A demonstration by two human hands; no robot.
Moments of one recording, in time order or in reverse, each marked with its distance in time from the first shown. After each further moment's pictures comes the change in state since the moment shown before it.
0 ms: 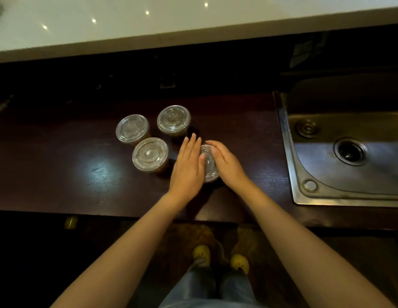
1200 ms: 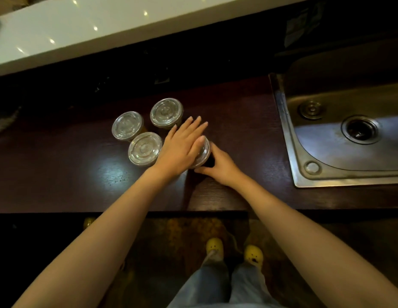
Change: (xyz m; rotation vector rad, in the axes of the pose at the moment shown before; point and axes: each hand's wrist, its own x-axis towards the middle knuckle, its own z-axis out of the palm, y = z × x) left_hand 0.033 -0.008 -0.017 0.250 -0.144 0.246; right_hand -0.001 0.041 0.004 -0.078 -0.103 -0.174
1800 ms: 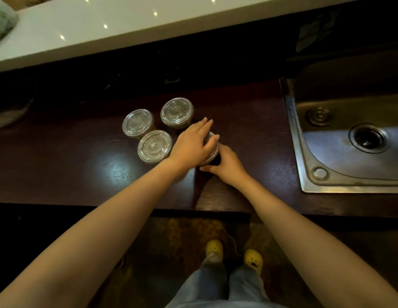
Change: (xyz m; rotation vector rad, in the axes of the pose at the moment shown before) left_hand 0.011 0.007 -0.001 -0.030 -0.023 -0.136; right_hand 0.007 -0.006 0.004 -0.155 0.068 0.005
